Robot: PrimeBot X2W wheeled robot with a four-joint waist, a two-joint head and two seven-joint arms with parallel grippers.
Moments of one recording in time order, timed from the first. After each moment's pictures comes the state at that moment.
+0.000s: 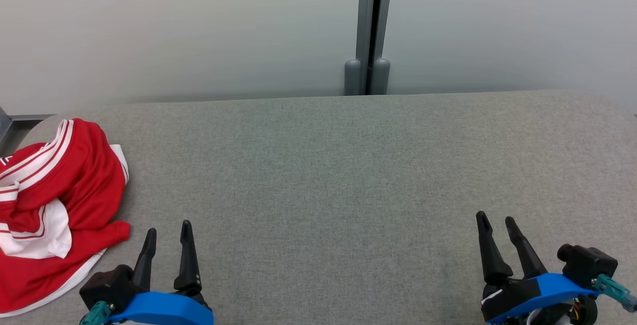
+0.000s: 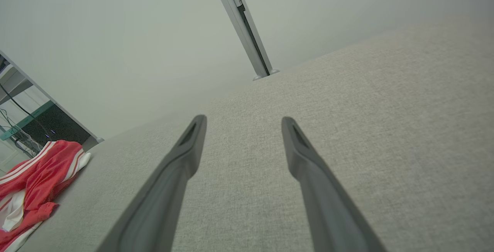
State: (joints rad) left arm 0.00 0.11 -0.12 0.24 -0.46 -0.01 -0.19; right arm -0.06 -0.04 0.01 0.29 0.48 0.13 -0.14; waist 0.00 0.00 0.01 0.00
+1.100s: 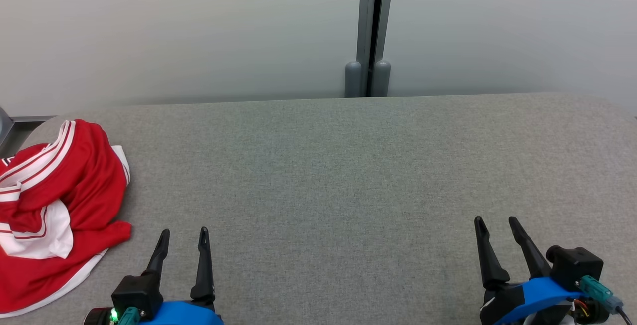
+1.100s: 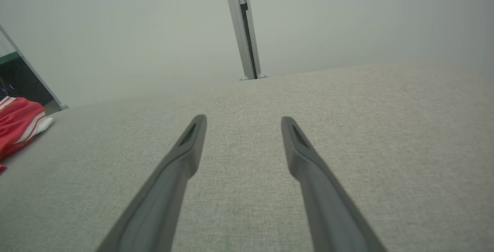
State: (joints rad) left arm 0.02 0.13 -0.18 0.23 -0.27 0.04 -0.21; right arm -0.06 -0.05 -0.01 0.31 0.24 0.13 -0.18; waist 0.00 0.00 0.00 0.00
